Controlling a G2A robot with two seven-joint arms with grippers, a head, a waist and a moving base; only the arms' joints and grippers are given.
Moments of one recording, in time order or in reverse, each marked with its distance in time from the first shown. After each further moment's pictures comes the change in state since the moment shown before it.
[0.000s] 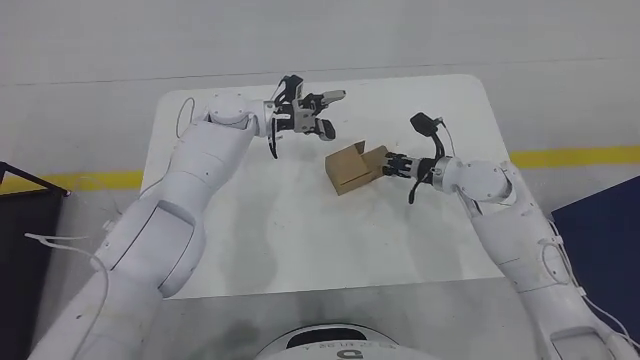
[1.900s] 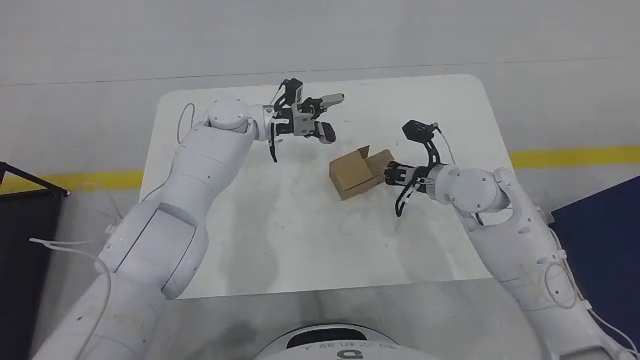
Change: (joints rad) left arm 0.022 -0.012 -0.076 0.016 0.051 -0.037 -0.028; right arm -0.065 0.026 -0.031 -0.201 -0.157 0.194 0.040
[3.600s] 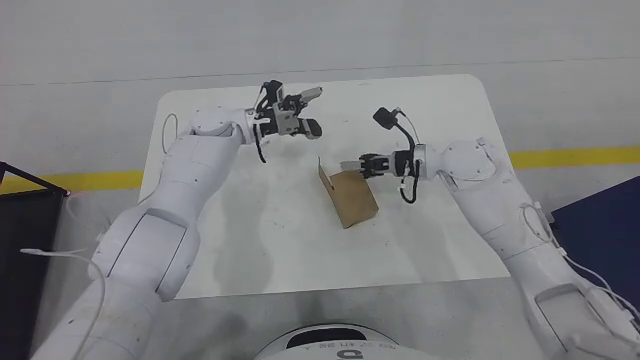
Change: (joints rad) left arm 0.031 0.043 -0.127 0.041 -0.041 -0.028 -0.016; right arm 0.324 -0.060 -0.203 0.444 0.449 -0.529 0.152
